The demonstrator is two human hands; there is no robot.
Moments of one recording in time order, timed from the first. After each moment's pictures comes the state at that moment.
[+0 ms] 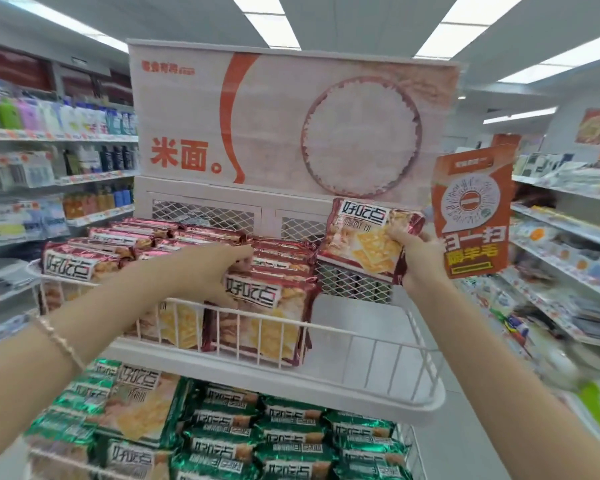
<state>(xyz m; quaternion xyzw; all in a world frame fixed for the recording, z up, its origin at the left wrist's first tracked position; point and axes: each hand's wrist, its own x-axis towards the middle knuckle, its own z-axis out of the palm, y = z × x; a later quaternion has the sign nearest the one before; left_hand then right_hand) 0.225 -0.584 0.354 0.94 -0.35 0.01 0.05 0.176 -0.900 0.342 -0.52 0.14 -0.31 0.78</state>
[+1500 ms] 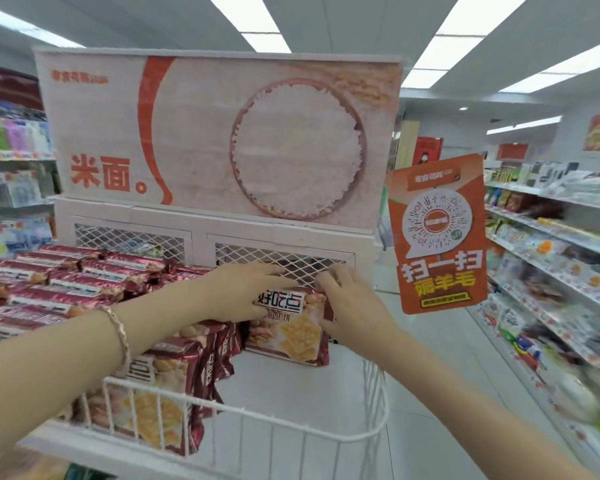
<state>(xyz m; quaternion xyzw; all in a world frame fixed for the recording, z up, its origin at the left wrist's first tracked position) 0.285 -0.758 0.343 0.90 -0.43 0.09 -0.07 0.209 -0.976 0.298 -0.96 -0.13 -0.26 0.02</state>
